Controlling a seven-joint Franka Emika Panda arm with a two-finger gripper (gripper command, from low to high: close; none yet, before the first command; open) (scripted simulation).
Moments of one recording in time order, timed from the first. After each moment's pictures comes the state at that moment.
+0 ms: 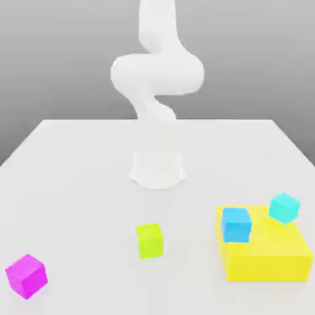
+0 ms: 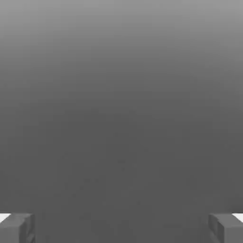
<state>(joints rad) 0.00 -0.74 0.00 -2.37 -0.01 2.35 0.78</state>
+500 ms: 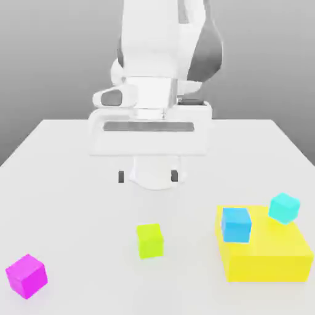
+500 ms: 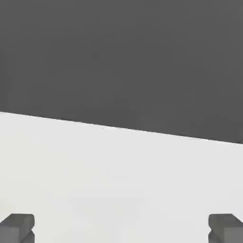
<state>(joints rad) 0.01 -0.27 -0.07 -2.85 -0.05 2.75 0.62</state>
